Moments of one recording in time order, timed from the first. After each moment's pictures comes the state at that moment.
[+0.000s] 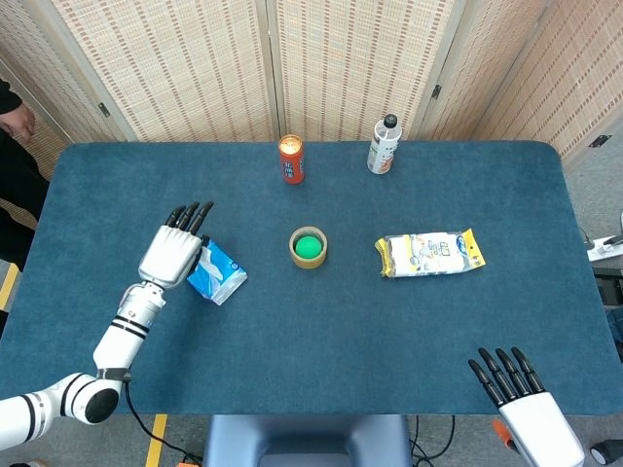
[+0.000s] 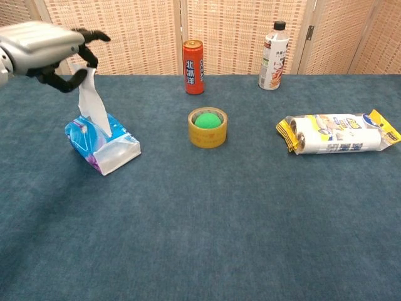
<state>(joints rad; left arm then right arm) -0.74 -1.31 -0.23 -1.64 1.15 1.09 0.62 -0.13 -1.08 -0.15 -1.74 -1.94 1.53 -0.51</state>
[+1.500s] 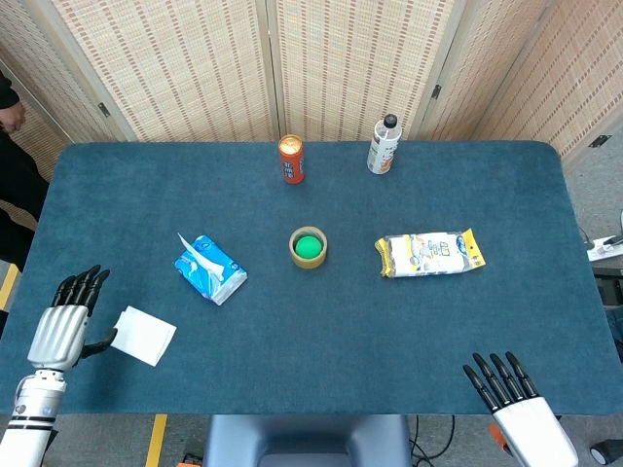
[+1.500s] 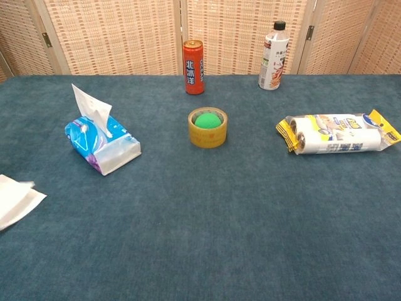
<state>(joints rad) -0.27 -1.18 -0.01 -1.69 1.34 1.40 0.16 -0.14 -1.11 -0.16 -1.72 -1.96 1.54 -0.55</state>
